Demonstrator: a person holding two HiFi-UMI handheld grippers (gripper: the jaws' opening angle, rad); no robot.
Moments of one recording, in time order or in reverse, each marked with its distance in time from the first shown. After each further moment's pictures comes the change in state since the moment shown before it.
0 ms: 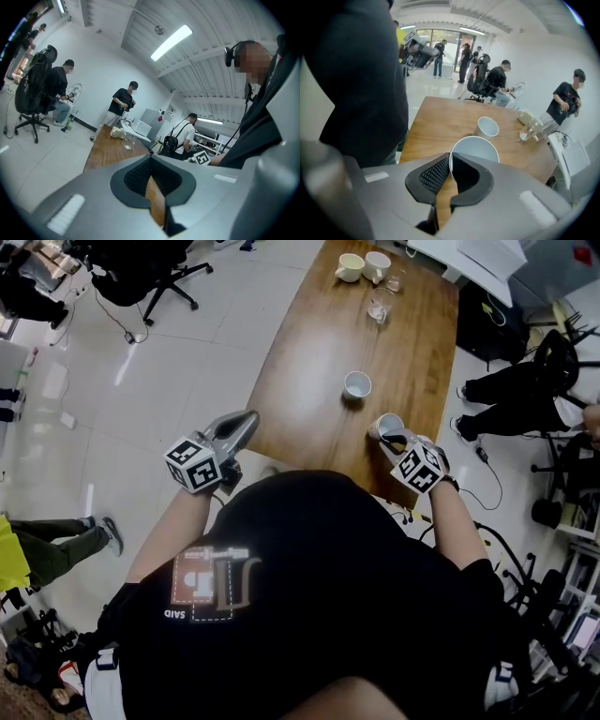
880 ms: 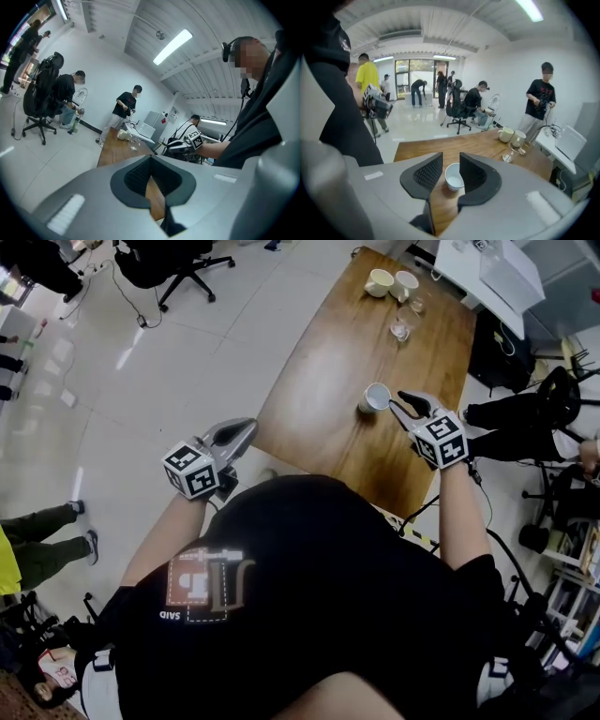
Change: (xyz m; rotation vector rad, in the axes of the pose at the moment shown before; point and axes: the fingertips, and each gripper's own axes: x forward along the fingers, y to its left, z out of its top) left arm -0.058 0.021 0.007 0.002 -0.023 0.044; right arm -0.039 -0.106 0.131 0.268 -0.297 -0.122
